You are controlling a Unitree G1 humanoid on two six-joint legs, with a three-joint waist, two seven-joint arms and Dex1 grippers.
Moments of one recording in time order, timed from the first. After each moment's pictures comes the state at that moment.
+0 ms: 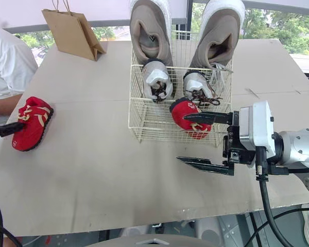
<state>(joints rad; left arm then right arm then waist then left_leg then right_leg) -0.80 1.19 0.13 1.28 -0.17 0.39 -1.03 -0.19 -0.96 -0.24 -0.82 1.04 0.52 0.83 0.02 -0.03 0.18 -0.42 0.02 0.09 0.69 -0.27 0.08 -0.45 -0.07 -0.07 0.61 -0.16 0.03</state>
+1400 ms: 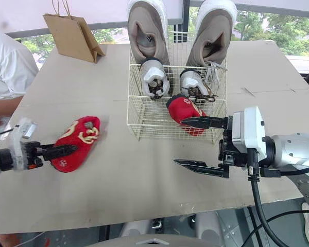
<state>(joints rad) -0.10 1.06 0.44 0.06 -0.48 1.08 -1.16 -0.19 -0.88 -0.17 -0.82 0.97 0.54 0.81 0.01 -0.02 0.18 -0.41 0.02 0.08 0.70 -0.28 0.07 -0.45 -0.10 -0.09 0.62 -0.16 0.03</state>
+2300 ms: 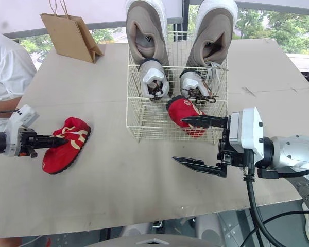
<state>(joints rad) -0.29 1.19 0.19 0.33 -0.41 0.83 -1.30 -0.19 -0.88 -0.17 -0.85 0.97 0.54 0.77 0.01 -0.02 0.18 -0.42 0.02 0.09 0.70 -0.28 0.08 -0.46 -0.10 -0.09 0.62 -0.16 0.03</state>
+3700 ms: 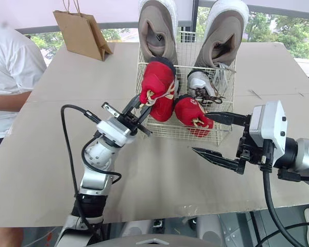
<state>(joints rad) -0.27 0.17 -0.06 -0.03 0.10 -0.70 -0.45 -0.02 -0.98 -0.41 -0.86 1.07 0.62 0.69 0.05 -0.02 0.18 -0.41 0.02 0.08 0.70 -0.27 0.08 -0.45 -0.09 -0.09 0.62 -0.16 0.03</state>
